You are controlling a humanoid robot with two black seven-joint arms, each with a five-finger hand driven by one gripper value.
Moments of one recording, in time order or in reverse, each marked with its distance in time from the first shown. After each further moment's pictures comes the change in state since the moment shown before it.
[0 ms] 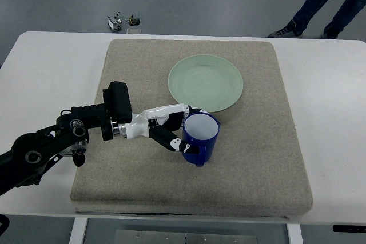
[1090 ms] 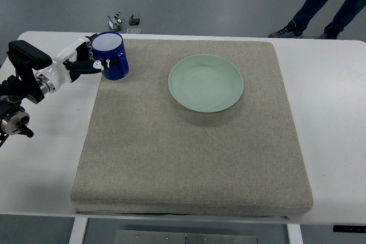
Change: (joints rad) left arm -0.017 0.170 -0.160 0.278 -0.272 0.296 -0.039; right arm 0.000 0.000 0.000 0.000 0.000 0.000 0.000
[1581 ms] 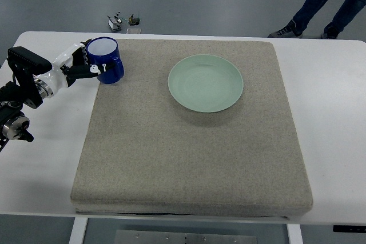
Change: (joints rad) left arm 0.008 -0.016 0.018 0.057 -0.001 0.034 -0.013; right arm 0.000 0.000 0.000 0.000 0.000 0.000 0.000
